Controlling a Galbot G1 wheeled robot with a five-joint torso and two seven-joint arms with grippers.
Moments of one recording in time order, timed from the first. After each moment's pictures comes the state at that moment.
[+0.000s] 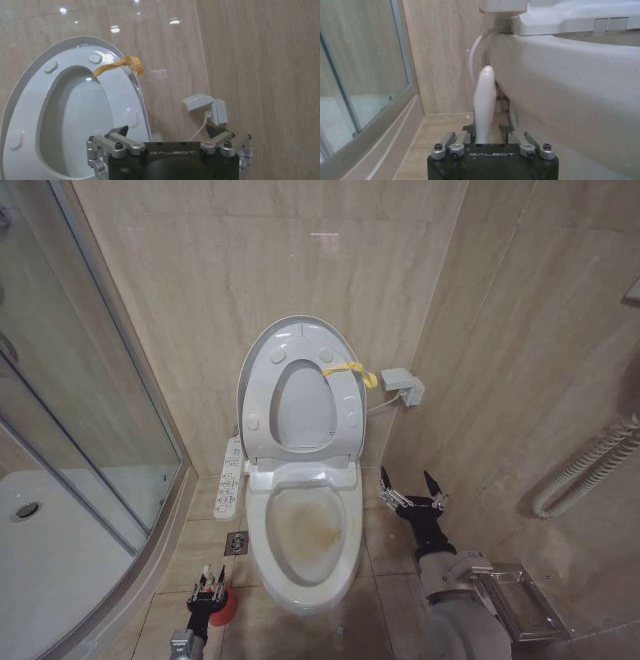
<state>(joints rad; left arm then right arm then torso) 1.25 -1.32 -0.42 -1.10 -0.21 -0.50 0.00 -1.48 1.50 0.50 2.23 0.22 -0.06 0.11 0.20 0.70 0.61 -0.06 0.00</state>
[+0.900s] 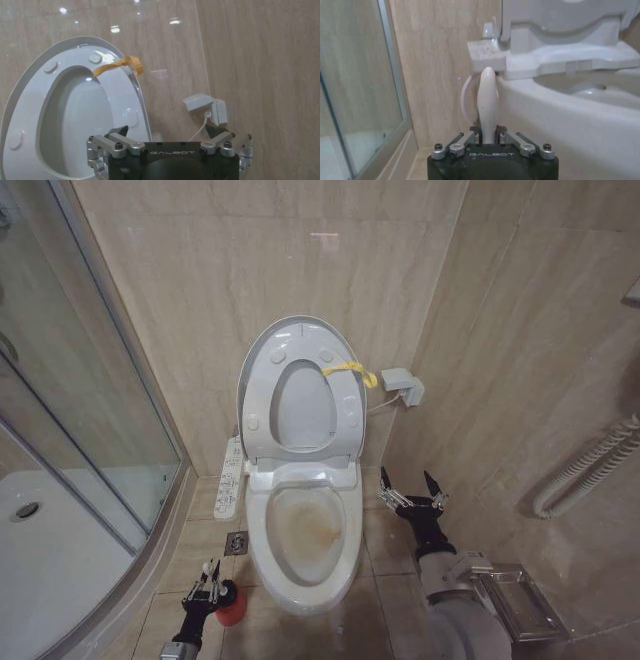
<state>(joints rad) 1.40 -1.30 -0.46 -1.35 -0.15 -0.54 0.02 -1.48 1.50 0.50 2.23 0.22 -0.06 0.11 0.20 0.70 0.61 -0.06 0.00</state>
